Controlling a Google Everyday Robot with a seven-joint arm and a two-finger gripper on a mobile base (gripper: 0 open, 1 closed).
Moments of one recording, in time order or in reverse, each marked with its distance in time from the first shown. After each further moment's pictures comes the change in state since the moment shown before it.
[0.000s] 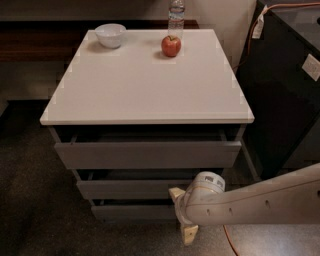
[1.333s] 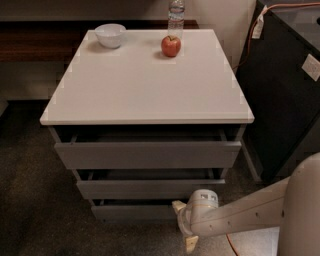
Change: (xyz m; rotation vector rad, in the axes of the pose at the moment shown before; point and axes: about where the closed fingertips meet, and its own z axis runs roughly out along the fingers) arm 0.027 0.030 0.105 -0.028 -0.006 0.000
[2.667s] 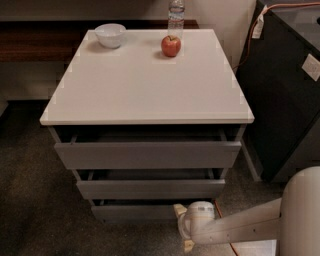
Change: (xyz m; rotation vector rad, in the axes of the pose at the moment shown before) arm 0.024 0.001 0.075 0.067 0.021 0.048
